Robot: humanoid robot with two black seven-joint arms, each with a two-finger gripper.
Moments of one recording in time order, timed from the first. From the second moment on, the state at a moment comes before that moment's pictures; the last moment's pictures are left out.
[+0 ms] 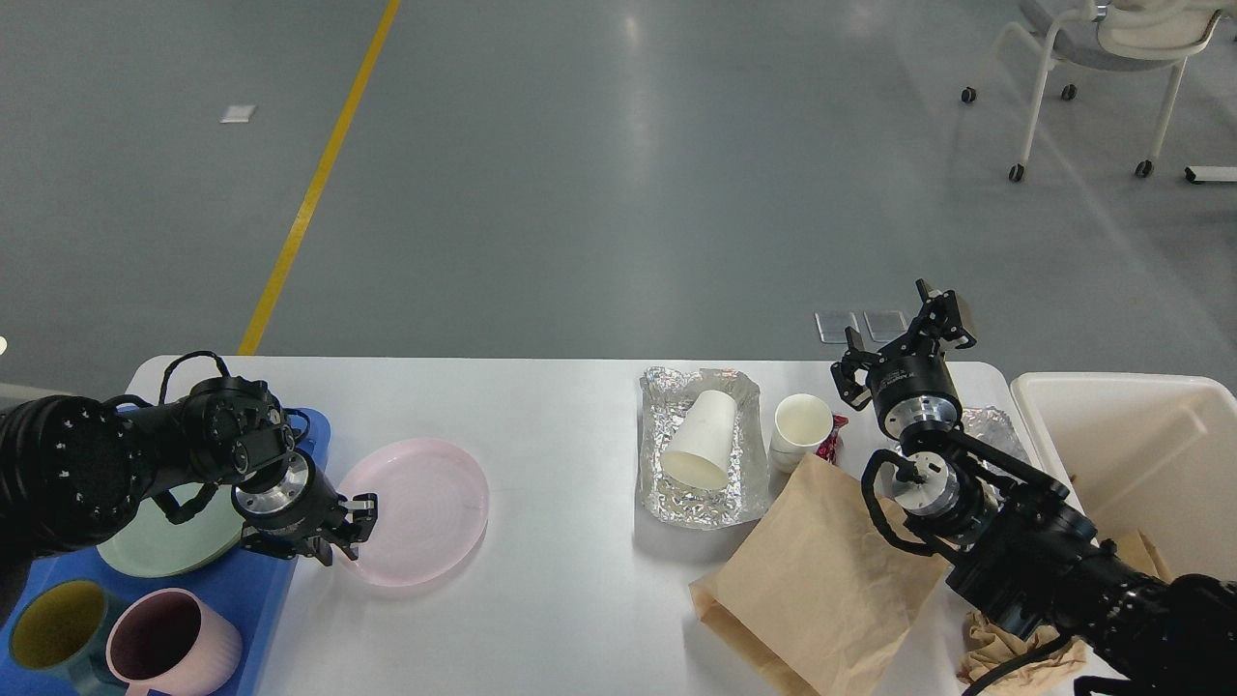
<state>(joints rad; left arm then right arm) -1.19 0.19 1.17 -0.55 -0.02 -0.68 0.05 0.68 -0.15 0.50 0.60 0.29 0.02 0.58</state>
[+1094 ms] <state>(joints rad) -1.20 0.19 1.16 -0.55 -0.02 -0.71 0.05 0.68 -0.15 0.50 0.60 0.29 0.02 0.58</state>
